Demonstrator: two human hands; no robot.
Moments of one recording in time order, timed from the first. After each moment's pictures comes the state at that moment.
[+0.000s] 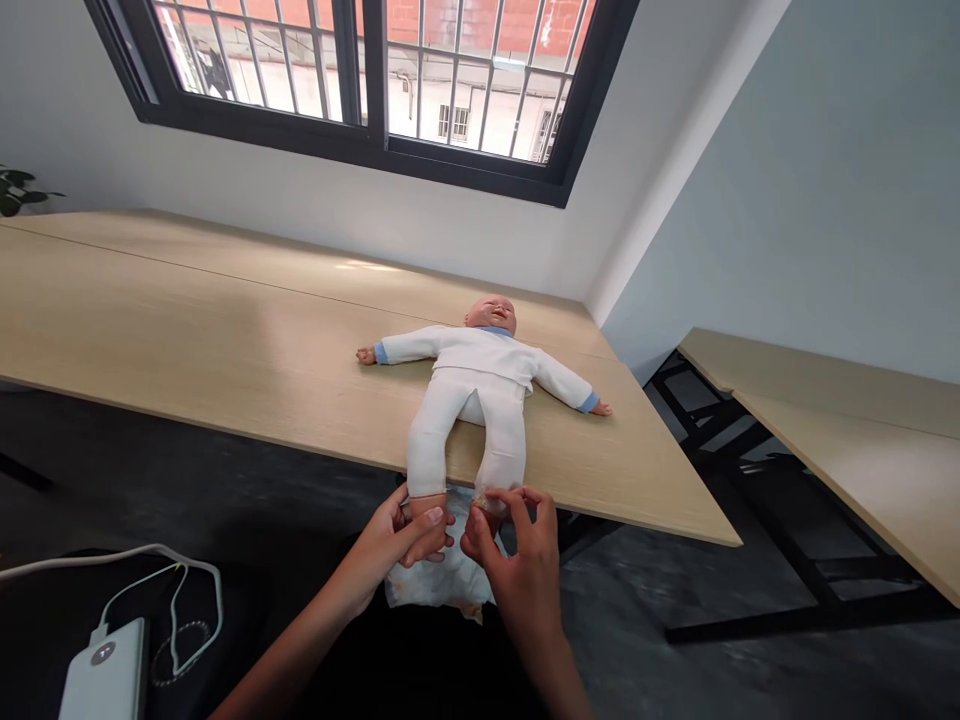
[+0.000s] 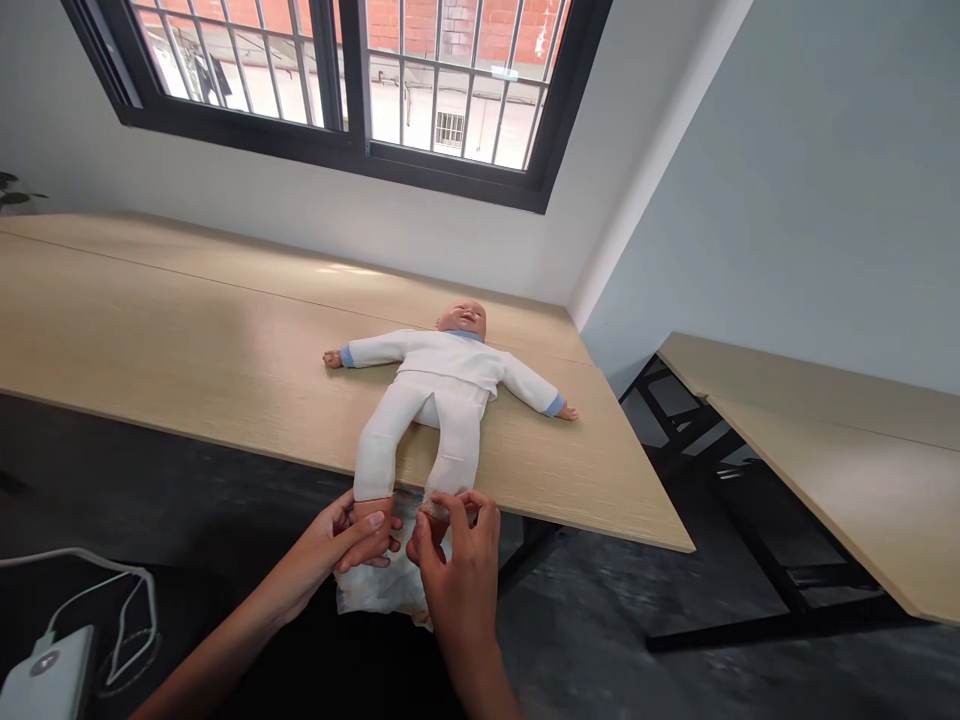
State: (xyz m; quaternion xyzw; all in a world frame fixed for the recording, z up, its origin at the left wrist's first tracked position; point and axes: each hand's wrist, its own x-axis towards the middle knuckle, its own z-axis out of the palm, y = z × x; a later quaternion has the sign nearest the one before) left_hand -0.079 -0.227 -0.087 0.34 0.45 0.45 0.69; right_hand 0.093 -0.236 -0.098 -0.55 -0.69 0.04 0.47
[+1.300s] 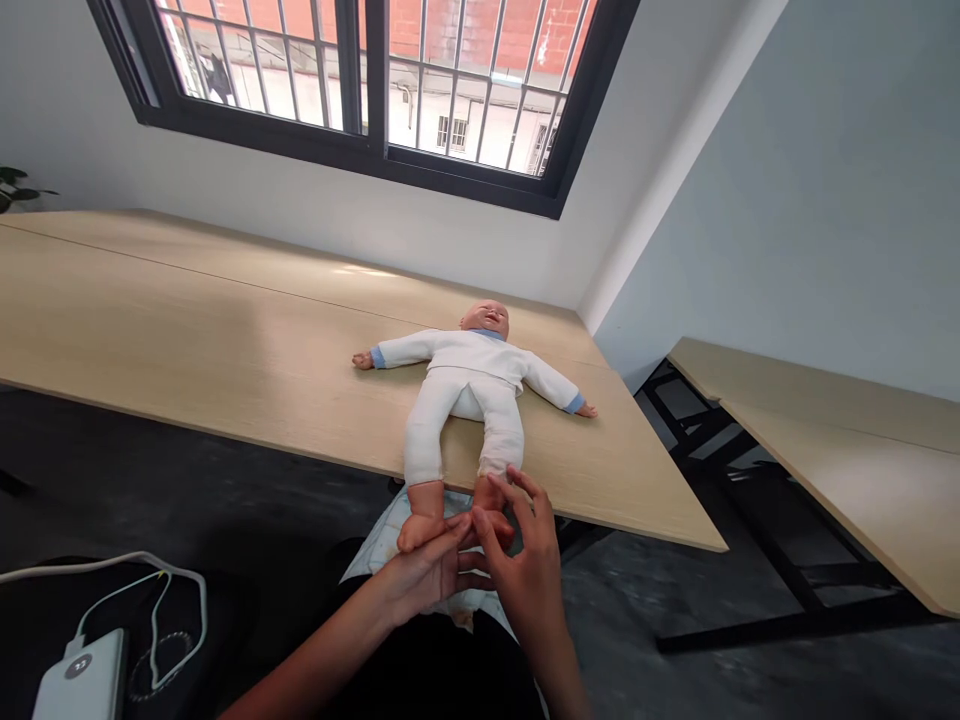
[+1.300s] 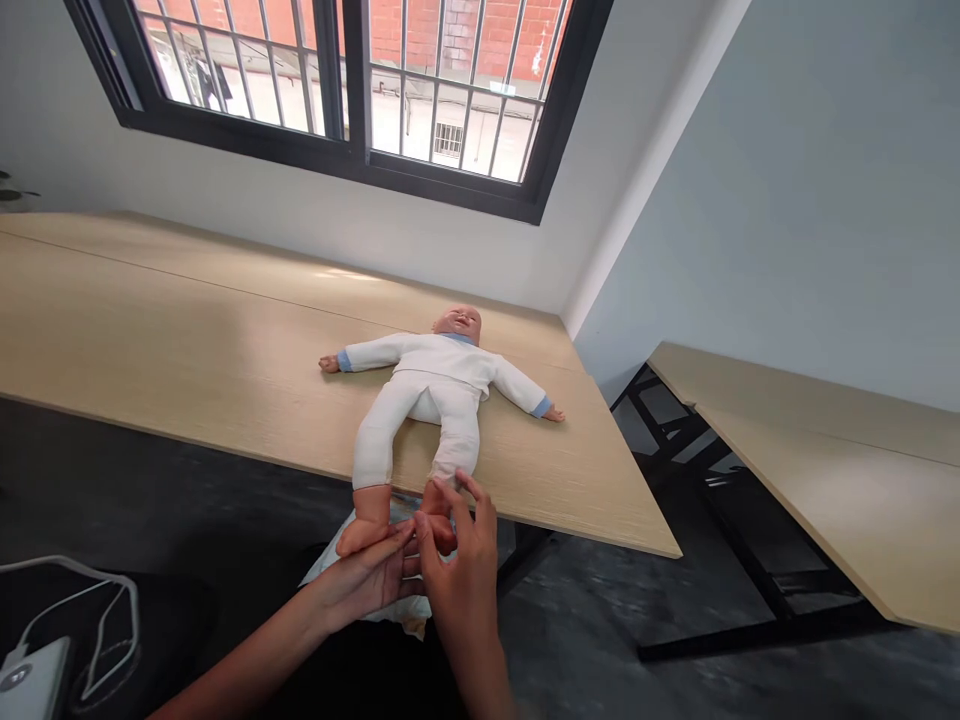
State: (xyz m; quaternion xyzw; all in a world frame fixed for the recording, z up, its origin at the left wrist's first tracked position) left_hand -0.034 -0.222 -0.124 0.25 0.16 0.38 0.88; right_hand 0.105 -0.231 -0.086 -0.52 -0.70 0.10 0.48
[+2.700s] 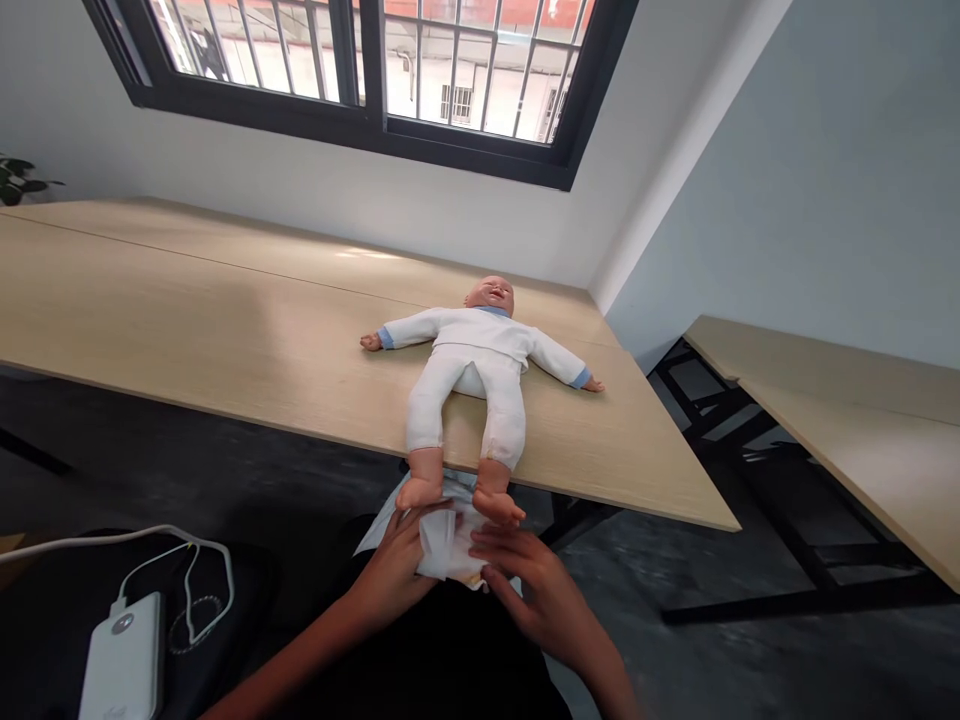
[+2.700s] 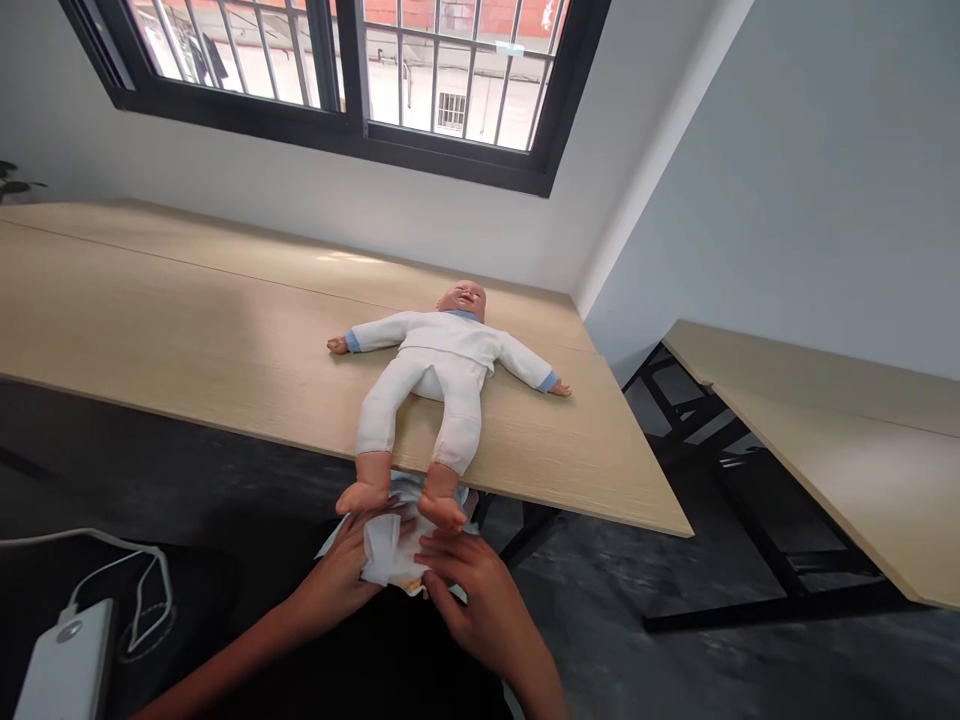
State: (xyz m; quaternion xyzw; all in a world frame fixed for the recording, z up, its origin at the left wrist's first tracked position) left_hand -0.084 -0.240 -0.163 0.84 0.44 0.25 0.22; right_hand 0.152 -0.254 -0.112 -0.40 -0.85 0.26 0.24
